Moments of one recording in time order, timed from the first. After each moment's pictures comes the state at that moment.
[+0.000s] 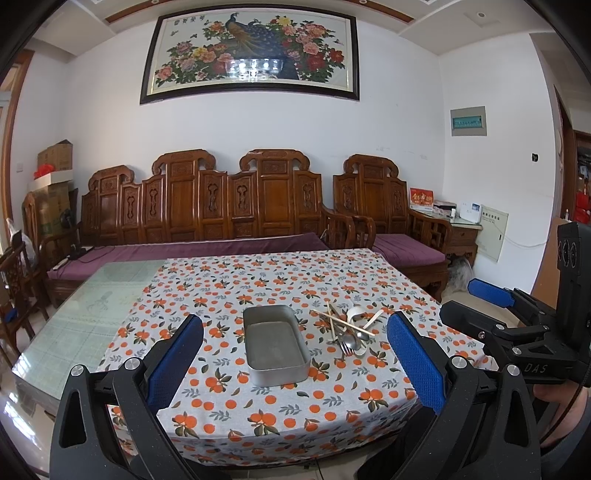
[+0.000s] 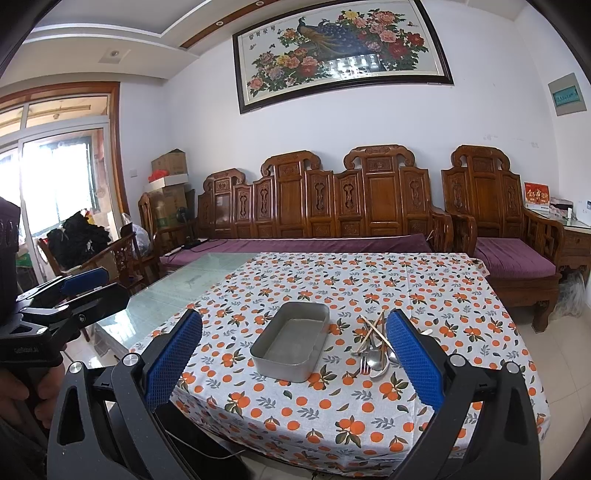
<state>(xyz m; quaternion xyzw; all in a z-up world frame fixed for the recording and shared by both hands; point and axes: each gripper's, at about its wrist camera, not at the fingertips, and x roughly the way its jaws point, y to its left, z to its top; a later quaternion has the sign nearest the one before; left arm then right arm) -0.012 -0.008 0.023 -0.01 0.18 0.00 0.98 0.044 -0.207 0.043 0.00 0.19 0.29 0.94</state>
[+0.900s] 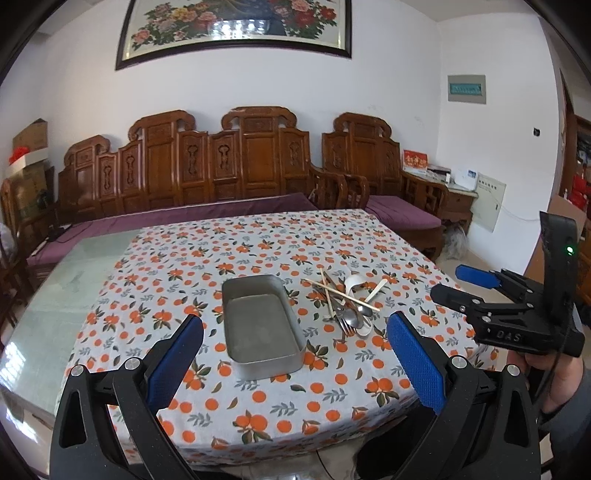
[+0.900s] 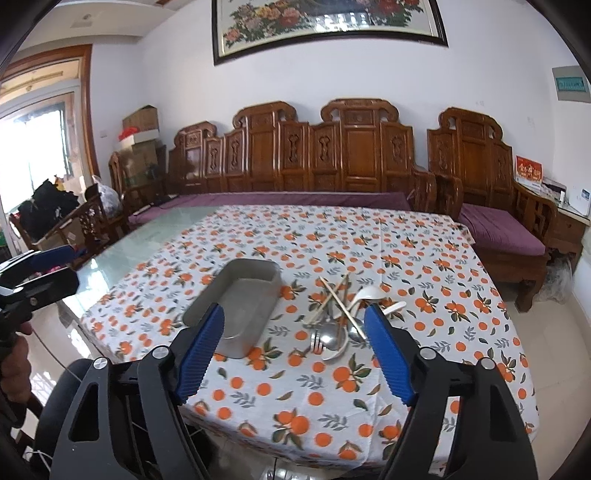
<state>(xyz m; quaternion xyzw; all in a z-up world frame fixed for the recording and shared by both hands) 0.078 -0.008 -0.023 0.00 0.26 -0.04 0.96 0.154 -0.223 -0.021 -0.03 0.28 0.25 0.93</state>
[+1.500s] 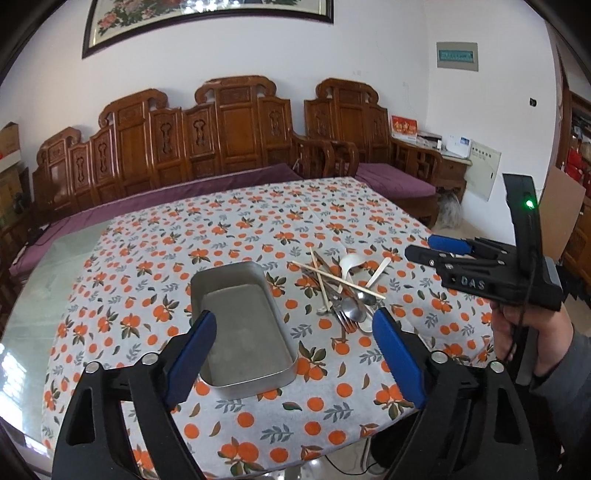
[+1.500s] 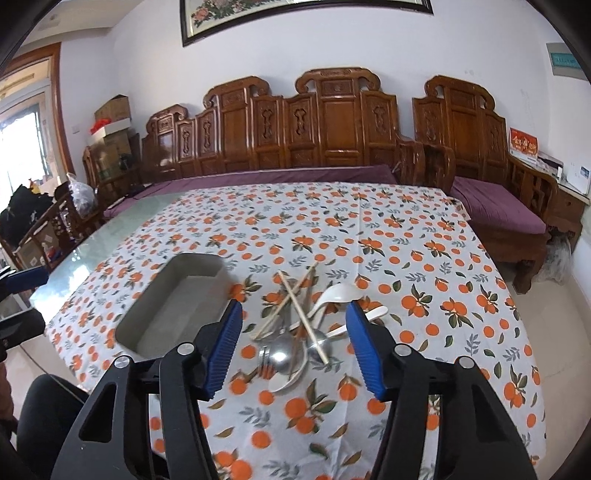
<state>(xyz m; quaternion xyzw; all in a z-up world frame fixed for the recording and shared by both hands) 0.159 -0.024 -0.061 0.02 0.32 -0.07 0.94 0.270 -0.234 -0.071 -0.03 0.33 0.22 0.92</state>
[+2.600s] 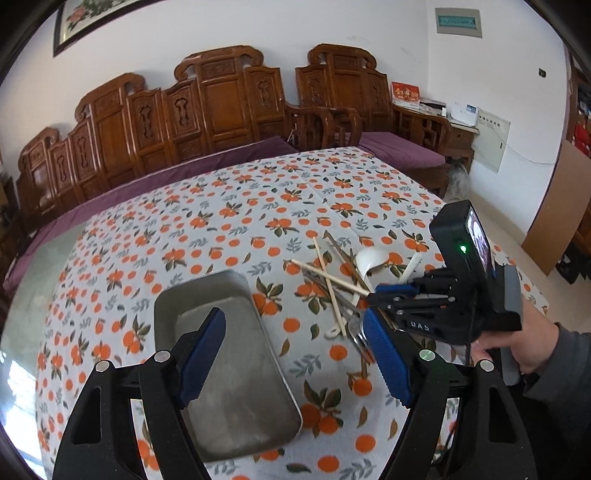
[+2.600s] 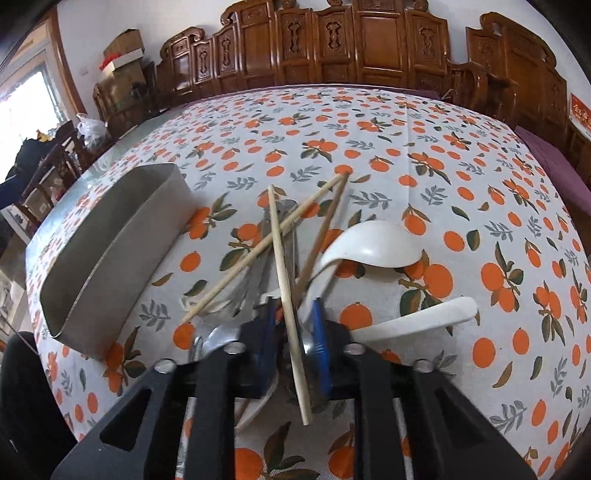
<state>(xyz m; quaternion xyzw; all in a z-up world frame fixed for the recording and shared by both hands) 0.266 -0.048 -0.100 0.06 0.37 -0.08 0.93 0.370 -0.197 -0.186 -0.07 0.45 0.30 0.84</state>
